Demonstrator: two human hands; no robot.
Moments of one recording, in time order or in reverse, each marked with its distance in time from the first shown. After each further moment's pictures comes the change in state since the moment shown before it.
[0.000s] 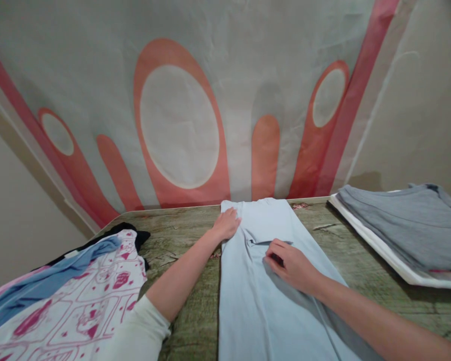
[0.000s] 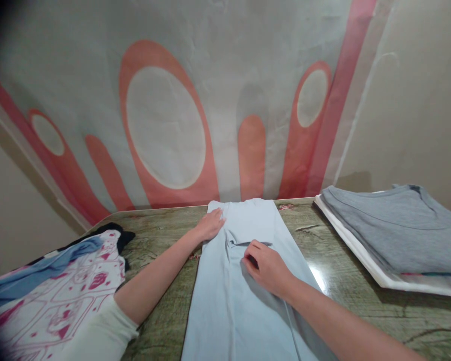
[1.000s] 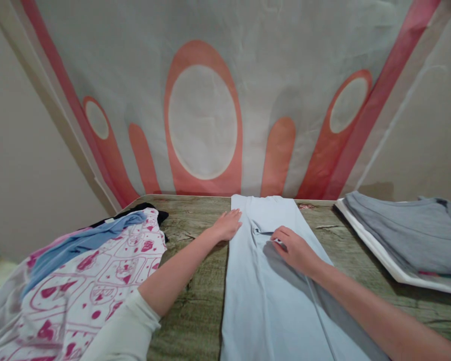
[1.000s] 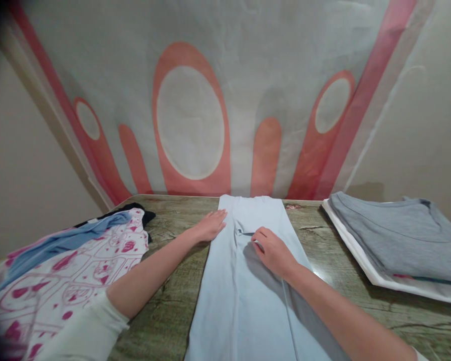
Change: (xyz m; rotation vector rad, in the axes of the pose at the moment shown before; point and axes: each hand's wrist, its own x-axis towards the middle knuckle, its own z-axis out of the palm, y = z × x) left_hand -0.079 0.009 -0.026 0.064 -0.161 0.111; right_hand 0.000 0.005 -0.013 -0.112 0.052 -0.156
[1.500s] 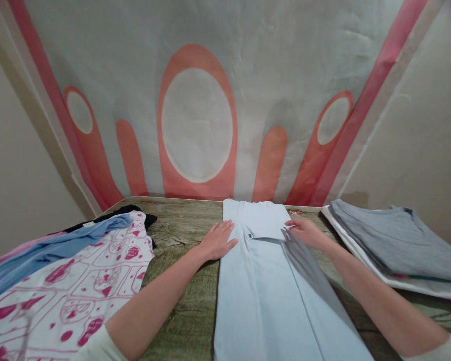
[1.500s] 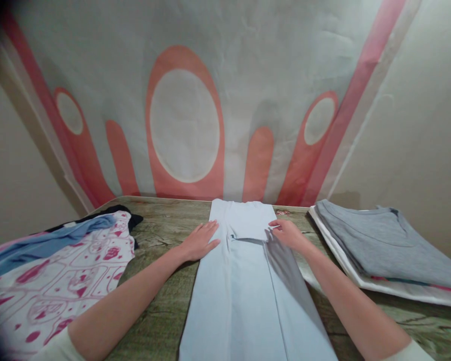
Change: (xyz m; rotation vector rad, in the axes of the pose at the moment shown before) left_hand -0.035 0.009 0.014 -0.061 0.153 0.053; right_hand 0.018 0.097 -0.032 0.104 -0.067 0.531
